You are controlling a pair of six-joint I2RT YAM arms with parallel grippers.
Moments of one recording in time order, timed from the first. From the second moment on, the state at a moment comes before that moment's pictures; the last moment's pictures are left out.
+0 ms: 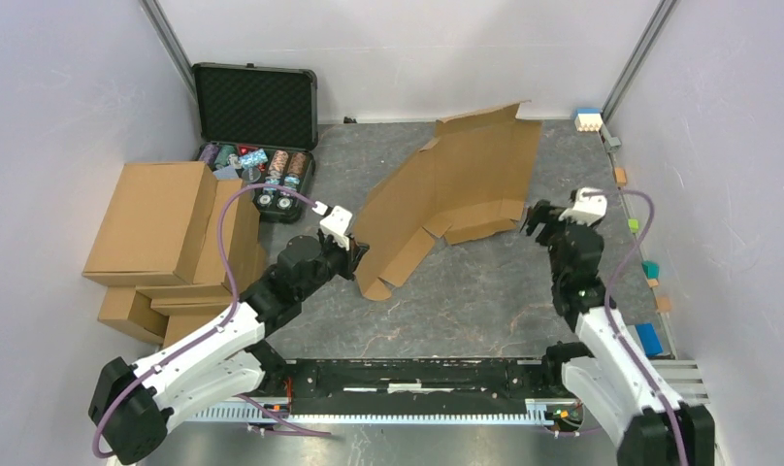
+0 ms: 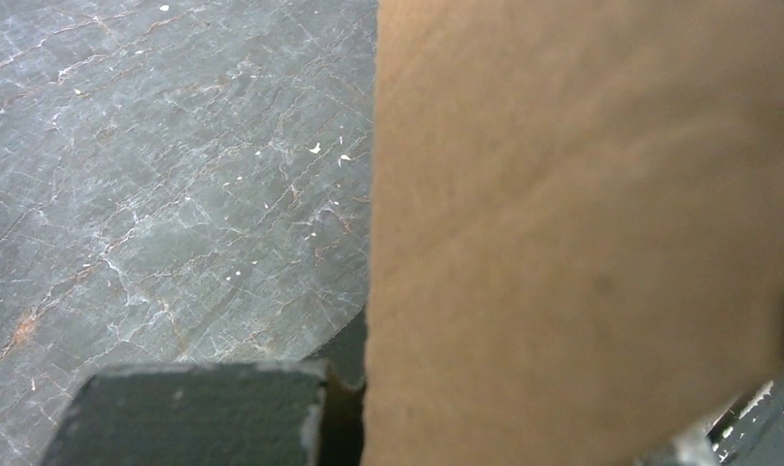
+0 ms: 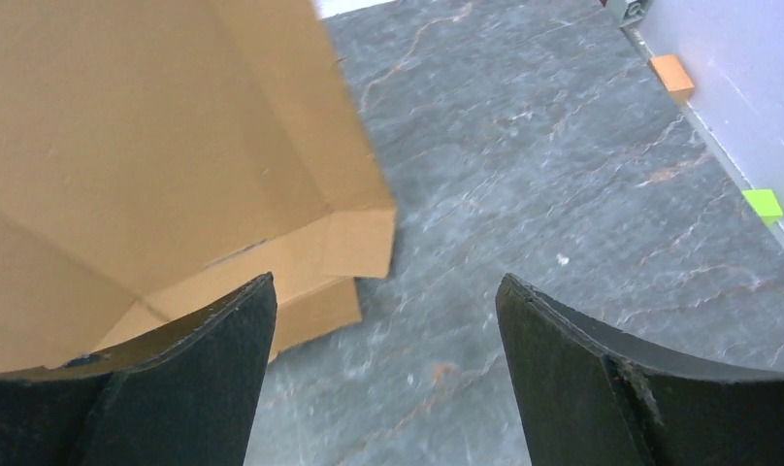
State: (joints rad) left arm -0.72 0.86 0.50 0.08 -0.07 -0.14; right arm 0.25 0.74 0.34 0.23 0.35 0.19
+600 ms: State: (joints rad) left arm -0.72 0.98 0.52 0.17 -0.05 -0.14; right arm -0.01 2.39 1.75 0.82 -0.72 0.37
